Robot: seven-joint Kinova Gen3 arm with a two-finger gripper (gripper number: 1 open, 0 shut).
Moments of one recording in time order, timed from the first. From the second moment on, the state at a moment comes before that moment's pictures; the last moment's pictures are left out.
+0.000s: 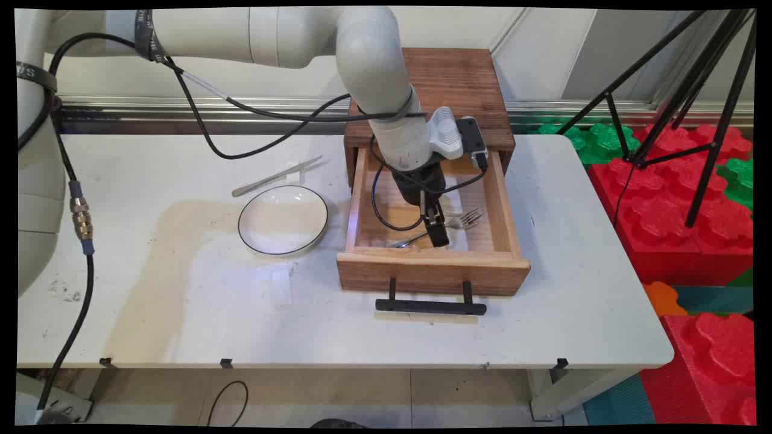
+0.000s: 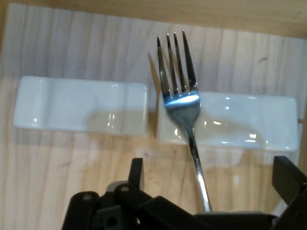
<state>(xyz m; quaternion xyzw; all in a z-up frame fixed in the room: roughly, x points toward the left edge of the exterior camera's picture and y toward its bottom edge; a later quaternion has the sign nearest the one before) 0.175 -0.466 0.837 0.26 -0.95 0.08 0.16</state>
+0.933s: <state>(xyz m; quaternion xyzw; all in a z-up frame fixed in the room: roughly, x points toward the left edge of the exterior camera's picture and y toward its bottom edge) 0.196 -0.442 0.887 0.28 -0.93 0.12 0.18</state>
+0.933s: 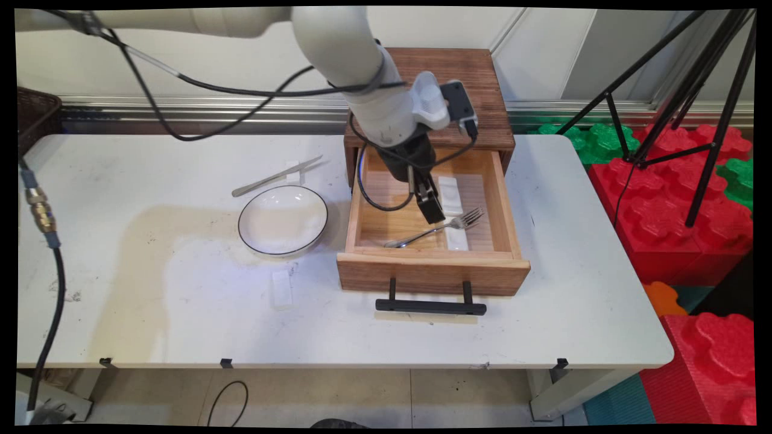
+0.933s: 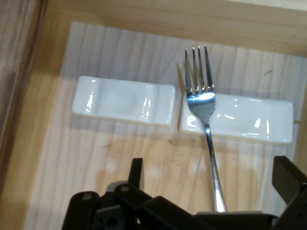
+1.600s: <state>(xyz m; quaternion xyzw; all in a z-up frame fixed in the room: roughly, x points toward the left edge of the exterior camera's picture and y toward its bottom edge) 0.241 -0.400 0.936 0.32 -0.91 0.16 0.22</state>
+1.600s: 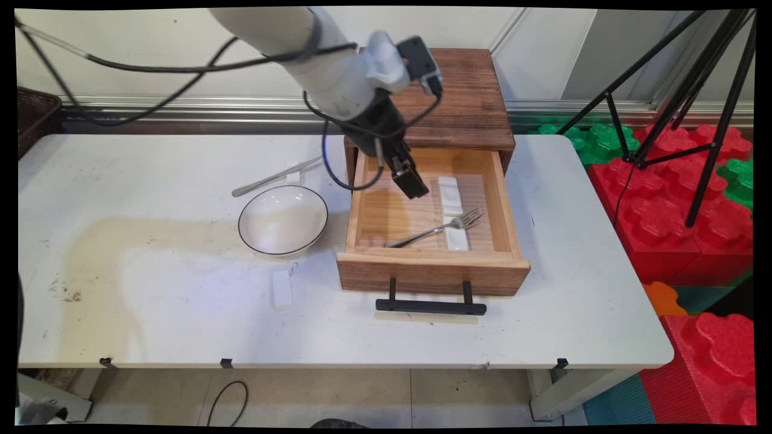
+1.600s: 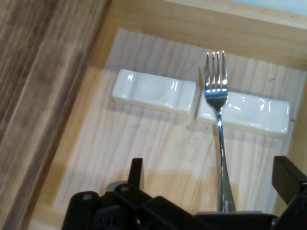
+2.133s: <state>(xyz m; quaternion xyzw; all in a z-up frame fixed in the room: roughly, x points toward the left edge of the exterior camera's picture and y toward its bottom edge) 0.283 -0.378 0.961 0.34 -0.89 0.18 0.24</state>
